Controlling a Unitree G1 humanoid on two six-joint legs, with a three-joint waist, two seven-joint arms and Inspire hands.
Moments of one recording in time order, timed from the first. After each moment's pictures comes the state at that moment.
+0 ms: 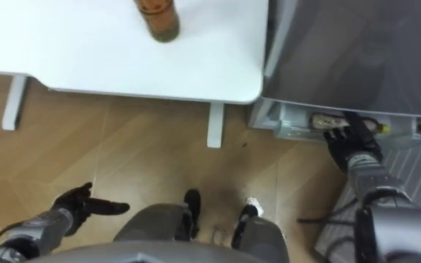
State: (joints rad) left arm -0.06 0.31 -0.16 1.19 -0.24 0.02 -0.06; right arm -0.28 -0.43 -0.09 1.35 1.41 0.08 0.19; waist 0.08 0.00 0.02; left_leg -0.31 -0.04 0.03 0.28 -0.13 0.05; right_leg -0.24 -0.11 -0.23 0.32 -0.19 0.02
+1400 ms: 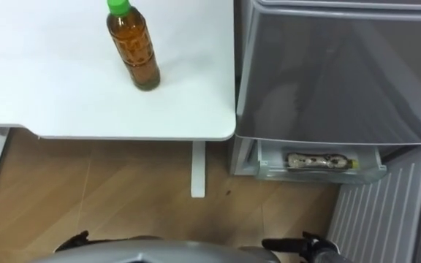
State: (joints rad) left arm 0.15 0.19 0.06 1.15 -0.24 0.02 0.08; right arm 0.04 -0.26 0.07 1.33 0.31 0.05 0.09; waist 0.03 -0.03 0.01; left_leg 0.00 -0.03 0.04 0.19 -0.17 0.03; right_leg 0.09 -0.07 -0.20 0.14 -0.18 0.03
